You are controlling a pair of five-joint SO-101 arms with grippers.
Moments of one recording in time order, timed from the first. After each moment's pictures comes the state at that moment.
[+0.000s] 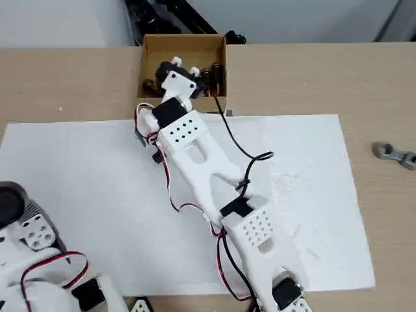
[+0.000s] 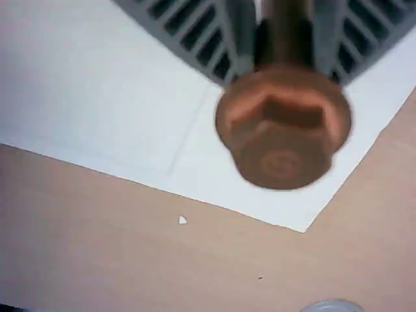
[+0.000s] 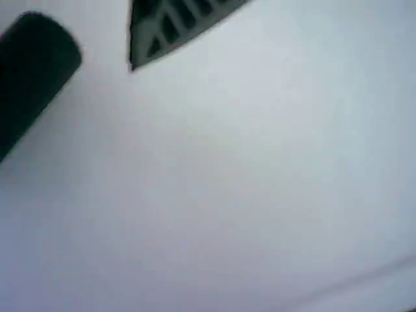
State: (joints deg) left arm -35.5 -79.8 20.9 91.7 -1.0; right arm -40.9 44.3 -52.8 84.7 -56.7
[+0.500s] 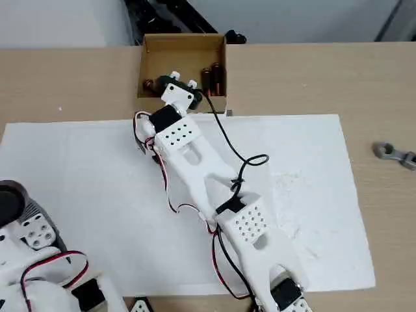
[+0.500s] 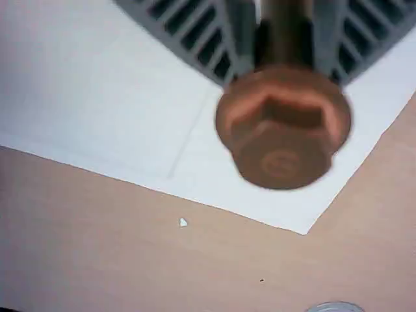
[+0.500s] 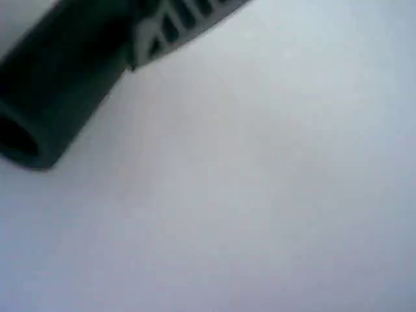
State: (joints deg) left arm -35.4 -79.8 21.1 91.7 -1.1; right arm -41.1 50.2 -52.8 84.7 -56.7
